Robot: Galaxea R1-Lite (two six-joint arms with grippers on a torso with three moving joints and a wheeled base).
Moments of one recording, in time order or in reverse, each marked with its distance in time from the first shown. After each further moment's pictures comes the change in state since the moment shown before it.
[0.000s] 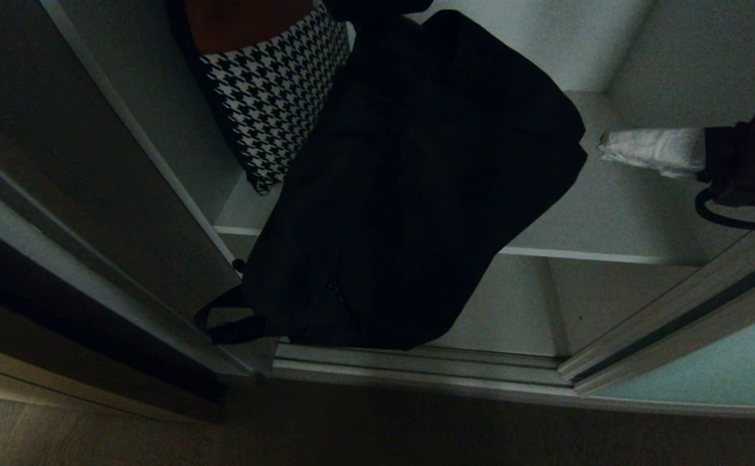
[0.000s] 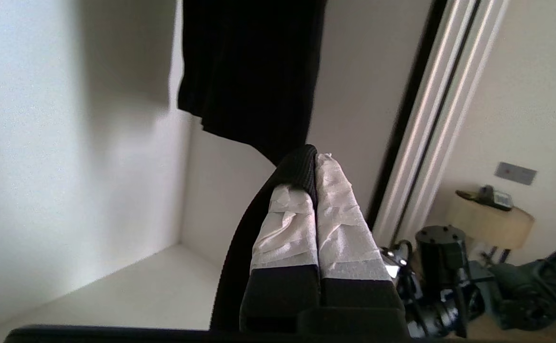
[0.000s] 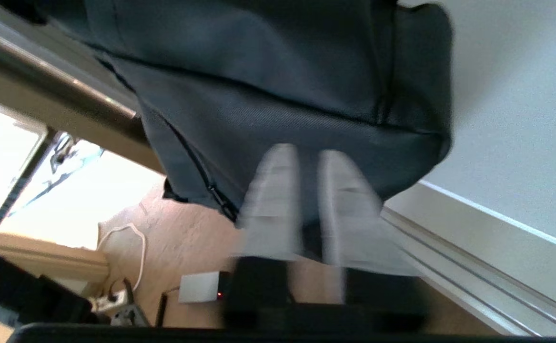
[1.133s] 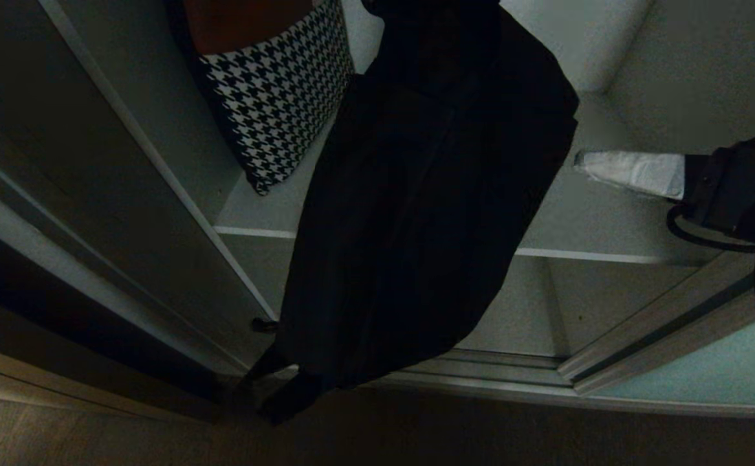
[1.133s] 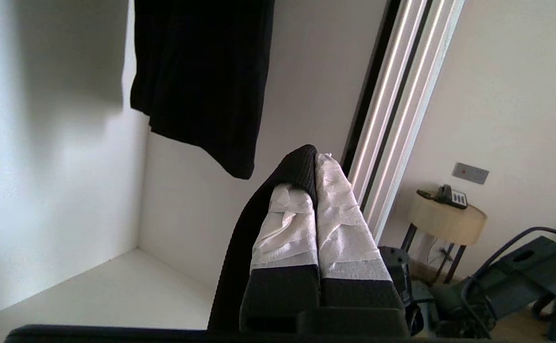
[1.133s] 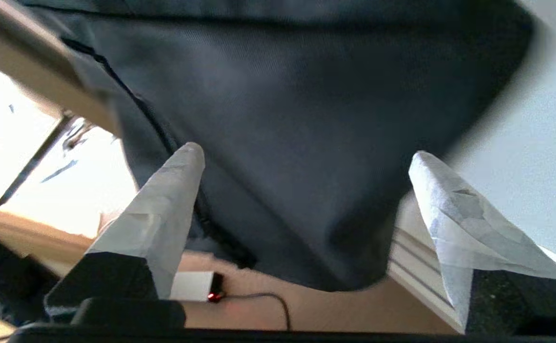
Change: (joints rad) left arm -0.090 -0.005 0.000 0.017 0.003 0.001; right arm -0.033 0.025 0.158 -0.234 0.091 -0.035
